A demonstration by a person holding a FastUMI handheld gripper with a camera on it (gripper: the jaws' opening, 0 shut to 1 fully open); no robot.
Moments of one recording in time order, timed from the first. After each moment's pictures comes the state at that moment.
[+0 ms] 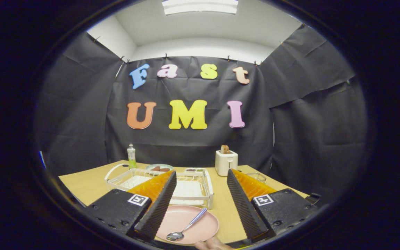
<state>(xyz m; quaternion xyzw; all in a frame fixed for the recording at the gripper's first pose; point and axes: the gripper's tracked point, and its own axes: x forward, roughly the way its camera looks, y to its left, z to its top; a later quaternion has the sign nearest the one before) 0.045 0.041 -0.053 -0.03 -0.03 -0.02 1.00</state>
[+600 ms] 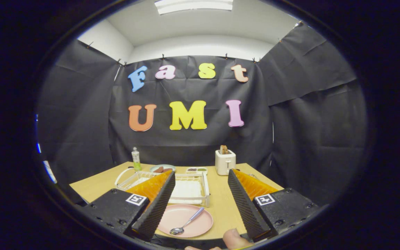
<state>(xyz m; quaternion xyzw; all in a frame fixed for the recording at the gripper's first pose) 0.008 0.024 -0.015 -0.03 0.00 -0.01 1.00</state>
